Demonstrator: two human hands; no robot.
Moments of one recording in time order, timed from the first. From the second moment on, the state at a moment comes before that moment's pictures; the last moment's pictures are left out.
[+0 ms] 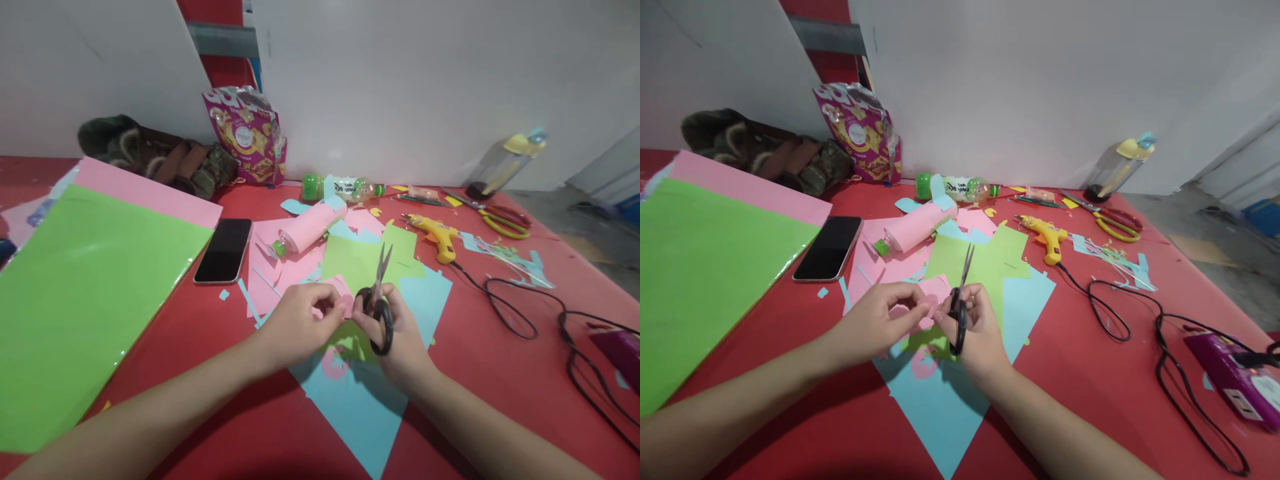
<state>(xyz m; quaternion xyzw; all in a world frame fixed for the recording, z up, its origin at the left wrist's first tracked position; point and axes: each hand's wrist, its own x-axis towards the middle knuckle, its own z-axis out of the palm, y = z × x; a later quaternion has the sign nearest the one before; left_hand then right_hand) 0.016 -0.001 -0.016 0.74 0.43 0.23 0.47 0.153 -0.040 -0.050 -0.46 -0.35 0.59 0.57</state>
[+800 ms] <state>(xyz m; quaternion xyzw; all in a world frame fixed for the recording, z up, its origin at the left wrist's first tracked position) 0.009 0.008 -0.015 0.82 0.37 0.10 0.44 0.153 -0.037 -0.044 -0.46 -0.41 0.60 0.51</state>
